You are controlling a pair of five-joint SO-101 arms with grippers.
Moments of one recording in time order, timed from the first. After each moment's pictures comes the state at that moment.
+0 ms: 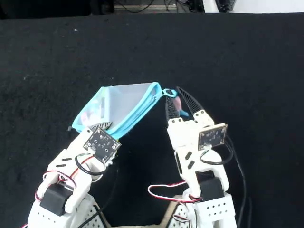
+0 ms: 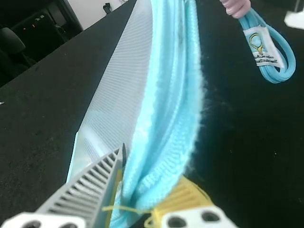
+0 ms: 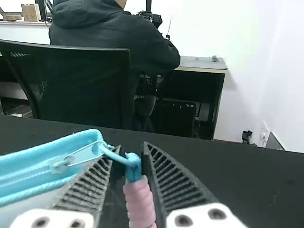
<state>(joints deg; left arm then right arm) 18.3 -104.5 79.3 60.0 -21.2 -11.0 -103.1 95.3 14.7 1.5</state>
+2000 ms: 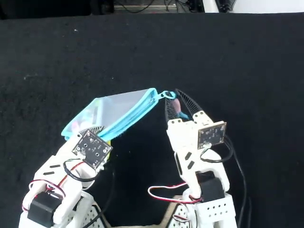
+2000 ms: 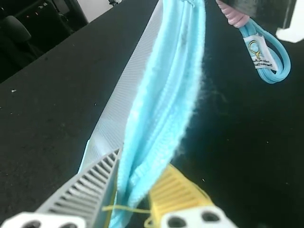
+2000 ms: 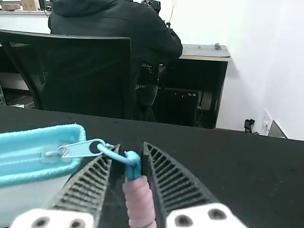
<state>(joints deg) 15.6 -104.2 67.5 72.7 -21.7 -11.0 -103.1 94.6 18.8 1.1</state>
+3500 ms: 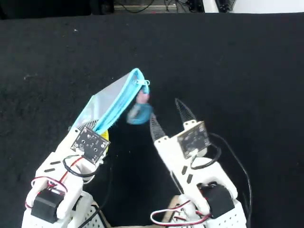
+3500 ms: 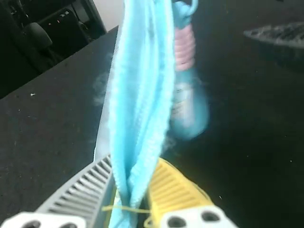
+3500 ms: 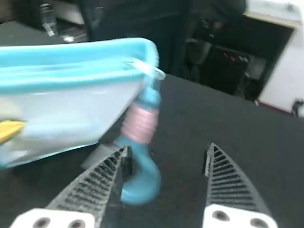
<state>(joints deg) 13.7 -104.9 71.7 65.4 -21.5 -25.0 -103.1 78.8 48.6 8.0</state>
